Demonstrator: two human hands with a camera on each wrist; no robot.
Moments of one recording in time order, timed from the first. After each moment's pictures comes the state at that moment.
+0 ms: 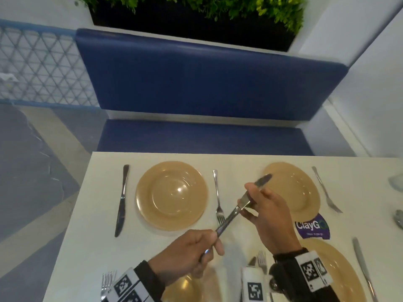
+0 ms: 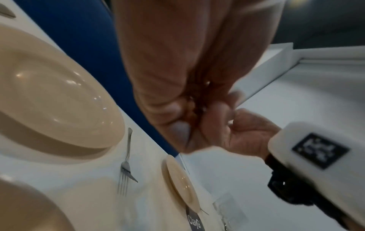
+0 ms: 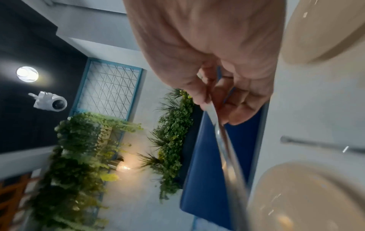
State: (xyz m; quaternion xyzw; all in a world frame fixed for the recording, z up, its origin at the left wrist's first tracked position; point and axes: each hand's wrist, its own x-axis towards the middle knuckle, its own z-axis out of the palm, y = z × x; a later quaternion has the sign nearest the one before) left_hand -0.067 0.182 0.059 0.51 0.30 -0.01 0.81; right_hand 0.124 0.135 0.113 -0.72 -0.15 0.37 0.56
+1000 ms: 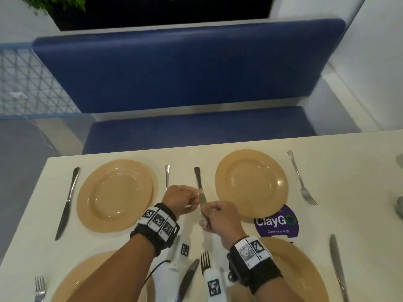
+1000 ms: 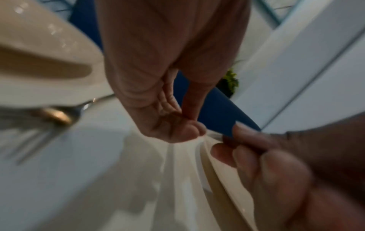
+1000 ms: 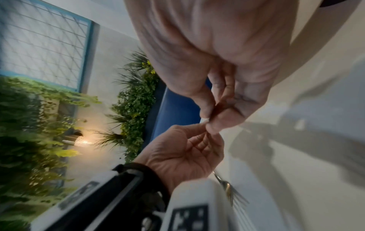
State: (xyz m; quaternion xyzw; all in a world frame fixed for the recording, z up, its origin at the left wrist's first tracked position) left_hand 0.161 0.201 -0.009 0.41 0.58 0.10 0.69; right_hand 0.261 0.090 0.004 -0.71 -0.12 0.55 0.43
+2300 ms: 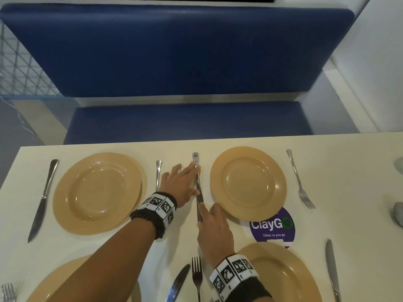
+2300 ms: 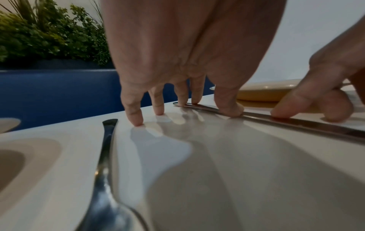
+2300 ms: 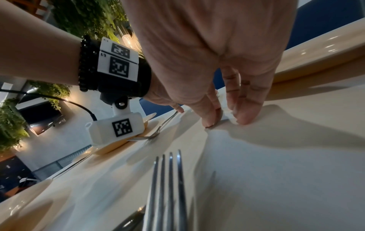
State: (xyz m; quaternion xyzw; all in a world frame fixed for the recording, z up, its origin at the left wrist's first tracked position) left_hand 0.186 0.237 -0.053 0.88 0.41 -0.13 0.22; right_hand 0.248 0.076 -0.063 -0.83 -0.48 0.27 0.11
